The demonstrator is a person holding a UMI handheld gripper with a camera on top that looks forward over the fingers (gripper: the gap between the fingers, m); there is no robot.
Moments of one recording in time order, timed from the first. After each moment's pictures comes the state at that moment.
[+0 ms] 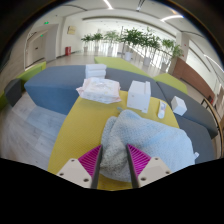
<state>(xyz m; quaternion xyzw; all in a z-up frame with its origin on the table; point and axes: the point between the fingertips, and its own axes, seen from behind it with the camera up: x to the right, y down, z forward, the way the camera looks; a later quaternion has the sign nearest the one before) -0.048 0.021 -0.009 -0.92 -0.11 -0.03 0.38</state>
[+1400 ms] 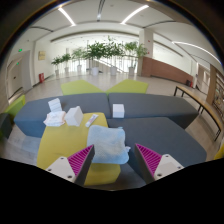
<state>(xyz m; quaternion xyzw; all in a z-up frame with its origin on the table) 0.214 -0.075 0.162 -0.89 0.05 -0.05 0.46</state>
